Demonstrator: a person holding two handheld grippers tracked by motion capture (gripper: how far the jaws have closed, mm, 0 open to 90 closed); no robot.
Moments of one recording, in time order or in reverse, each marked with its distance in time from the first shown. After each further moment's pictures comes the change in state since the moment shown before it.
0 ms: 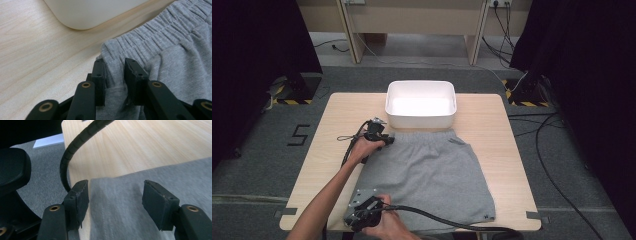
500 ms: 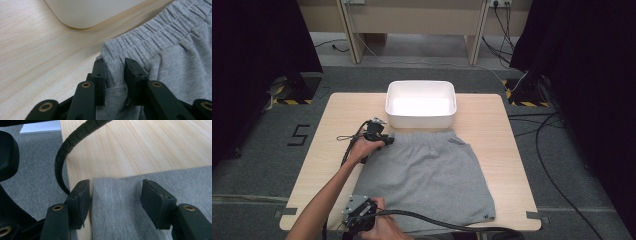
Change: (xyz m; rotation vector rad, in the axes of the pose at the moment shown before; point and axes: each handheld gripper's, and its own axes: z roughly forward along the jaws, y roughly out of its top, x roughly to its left) left arm 0.001 0.000 -0.001 0.004 -0.005 -0.003; right arm 0.011 0.002 0.011 0.047 -0.069 -0.087
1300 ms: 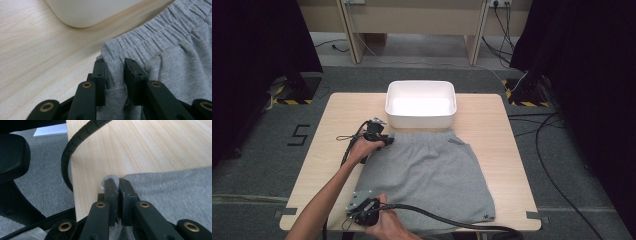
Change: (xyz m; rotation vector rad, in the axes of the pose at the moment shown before) left arm 0.001 0.000 -0.001 0.006 -0.007 -0.005; right arm -0.012 -0.002 -0.006 -0.012 0.082 0.009
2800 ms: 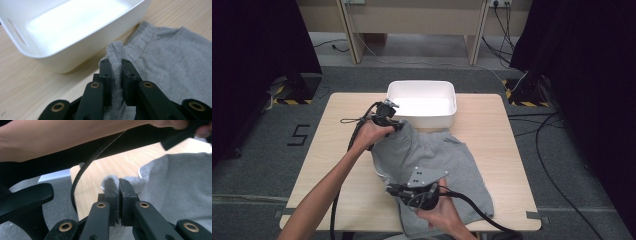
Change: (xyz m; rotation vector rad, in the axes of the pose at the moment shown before) left arm -0.074 0.083 -0.065 -0.007 0.021 0.103; right arm -0.036 -0.021 -0.186 -0.347 -0.061 0.097
